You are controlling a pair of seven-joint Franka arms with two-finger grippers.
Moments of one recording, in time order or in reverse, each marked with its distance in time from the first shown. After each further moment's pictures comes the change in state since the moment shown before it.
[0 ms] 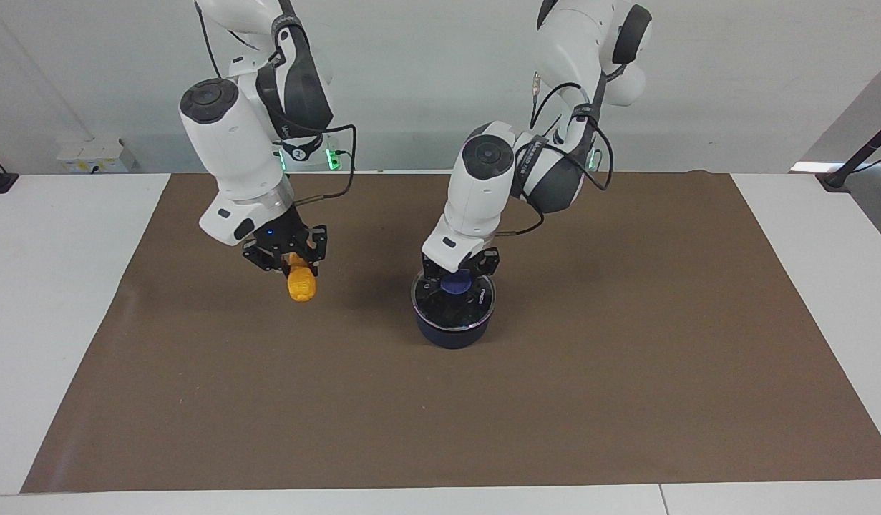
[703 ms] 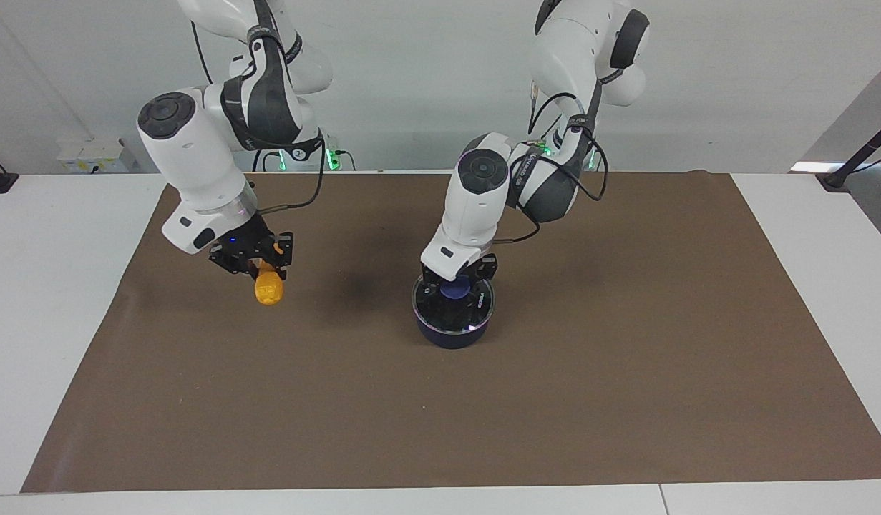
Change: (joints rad) left arm -0.003 0.057 -0.006 -0.008 0.009 0.037 0.000; right arm -0.086 -0.017 -0.020 -0.054 -0.002 -0.012 -0.067
